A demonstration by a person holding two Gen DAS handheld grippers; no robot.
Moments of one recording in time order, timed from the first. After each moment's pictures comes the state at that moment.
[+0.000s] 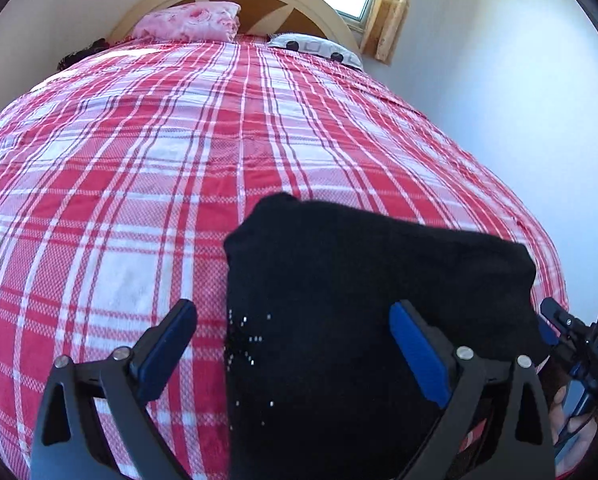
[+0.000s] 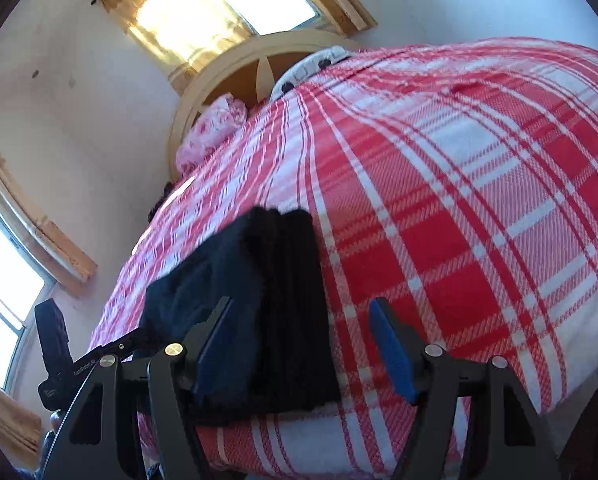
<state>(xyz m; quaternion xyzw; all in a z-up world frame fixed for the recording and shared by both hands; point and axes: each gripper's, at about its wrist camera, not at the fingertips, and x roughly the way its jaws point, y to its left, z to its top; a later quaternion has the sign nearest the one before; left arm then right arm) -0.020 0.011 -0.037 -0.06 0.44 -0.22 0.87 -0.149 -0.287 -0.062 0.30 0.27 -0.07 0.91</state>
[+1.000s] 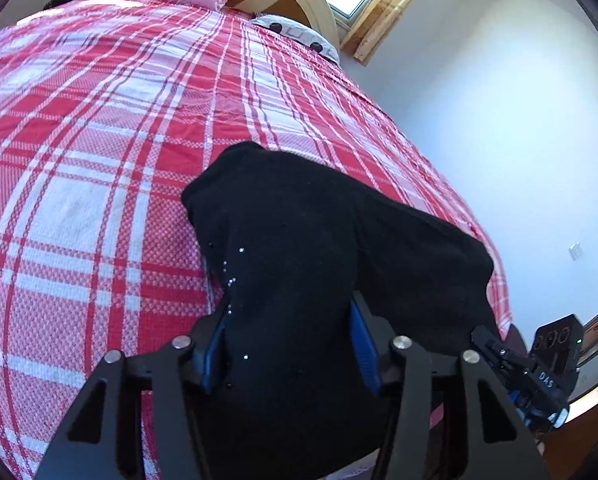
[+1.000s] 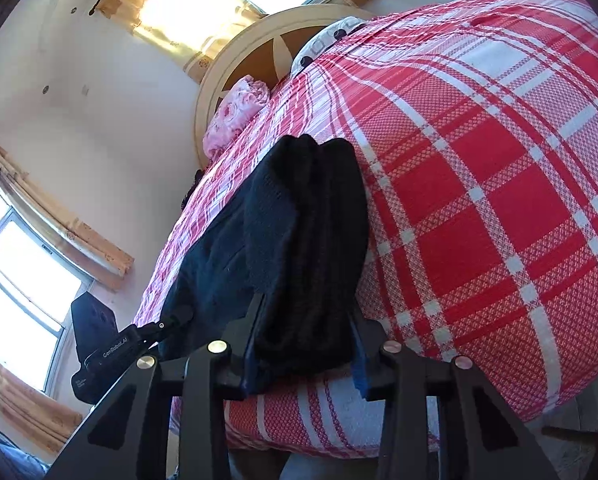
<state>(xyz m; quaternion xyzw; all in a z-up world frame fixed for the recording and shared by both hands) -0.024 0.014 -0.064 -0.15 0.46 -0.29 0.82 -0.152 -0.258 -0.095 0.36 0.29 0.00 0.88</state>
